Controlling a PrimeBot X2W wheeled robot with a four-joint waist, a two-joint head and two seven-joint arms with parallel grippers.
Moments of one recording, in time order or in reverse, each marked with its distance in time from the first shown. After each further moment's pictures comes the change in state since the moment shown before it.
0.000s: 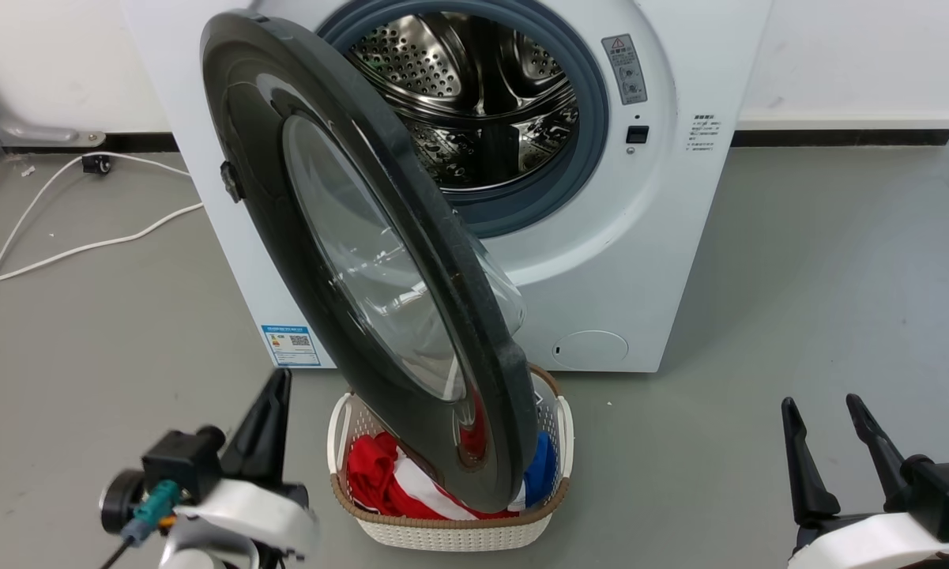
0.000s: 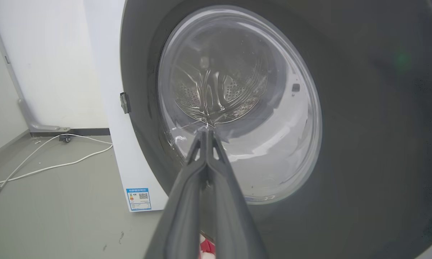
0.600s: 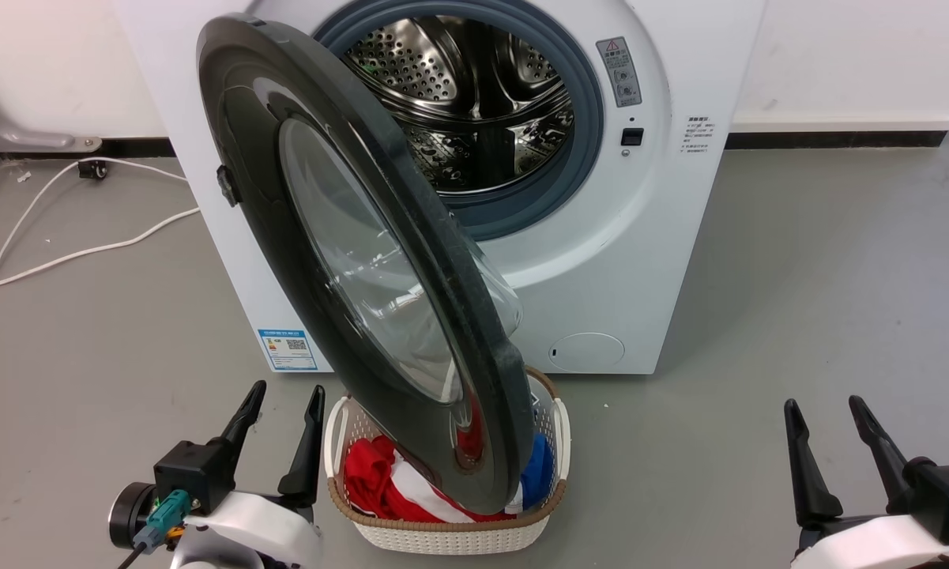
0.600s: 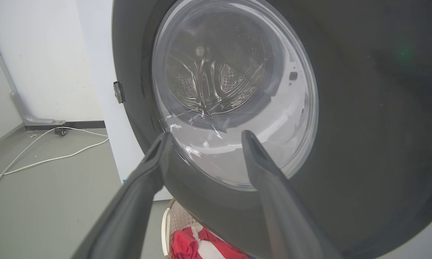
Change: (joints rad) left arm 0.005 0.003 -0.010 0.009 0.002 0.002 0.000; right arm 0.002 -0.007 -0.005 0.006 0.002 0.000 -0.009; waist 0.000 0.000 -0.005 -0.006
